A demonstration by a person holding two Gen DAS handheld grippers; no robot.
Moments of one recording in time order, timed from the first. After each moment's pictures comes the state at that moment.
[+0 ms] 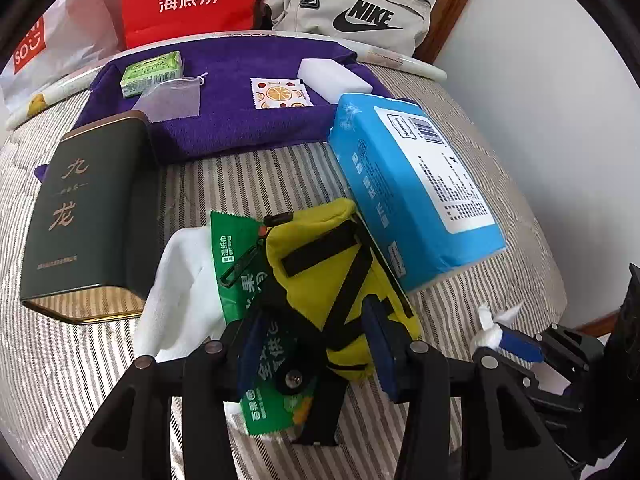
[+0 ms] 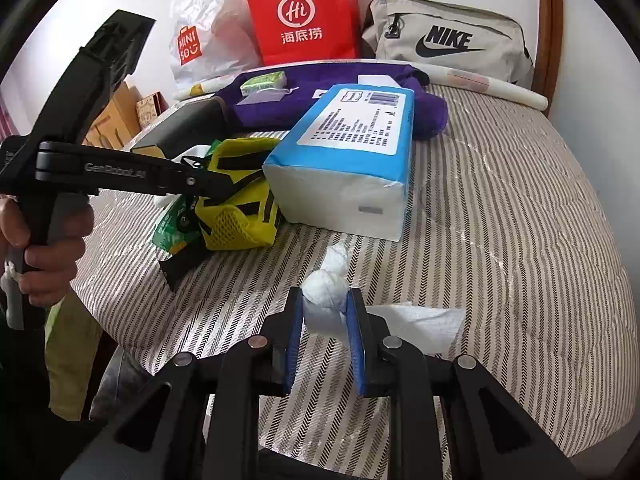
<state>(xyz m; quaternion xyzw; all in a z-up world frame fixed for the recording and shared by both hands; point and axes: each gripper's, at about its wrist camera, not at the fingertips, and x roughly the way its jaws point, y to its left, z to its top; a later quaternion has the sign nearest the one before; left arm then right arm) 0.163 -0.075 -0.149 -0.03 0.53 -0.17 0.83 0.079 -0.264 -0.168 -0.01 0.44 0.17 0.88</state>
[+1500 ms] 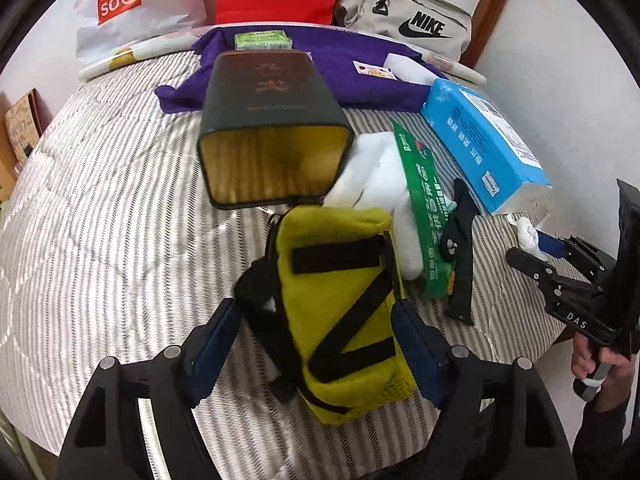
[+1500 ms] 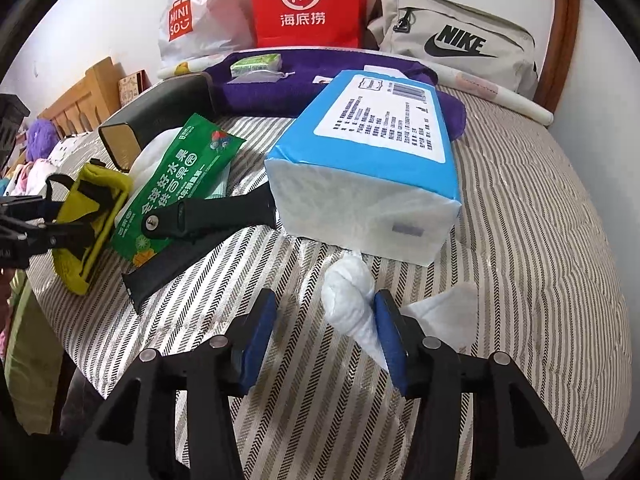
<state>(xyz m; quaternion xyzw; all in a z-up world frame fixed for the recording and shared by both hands) 0.103 0.023 -0.170 -0.03 0.52 -0.11 0.85 0.099 -0.231 -0.188 -0.06 0.44 0.14 0.88</state>
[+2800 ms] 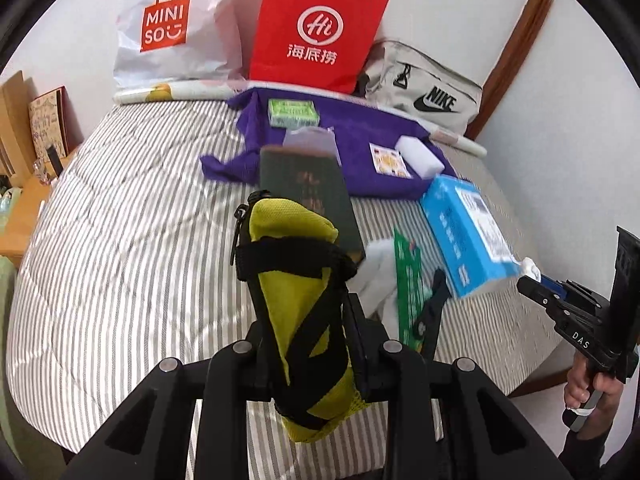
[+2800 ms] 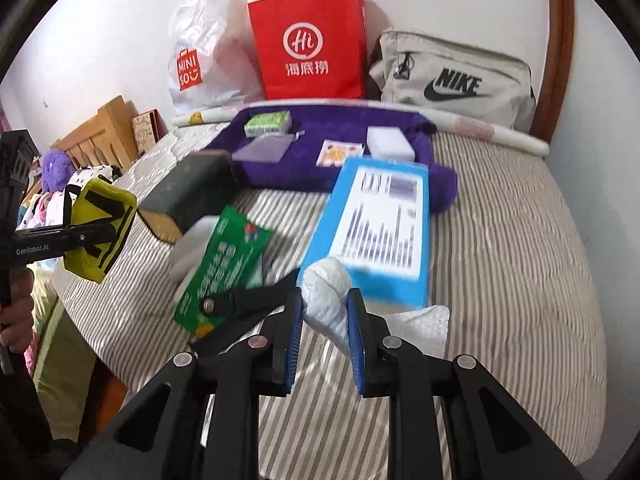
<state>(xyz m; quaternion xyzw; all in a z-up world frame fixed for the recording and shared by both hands) 0.116 0.063 -0.097 -0.10 0.46 -0.09 0.88 0.119 -0.234 -0.108 -0.03 0.42 0.16 0.89</state>
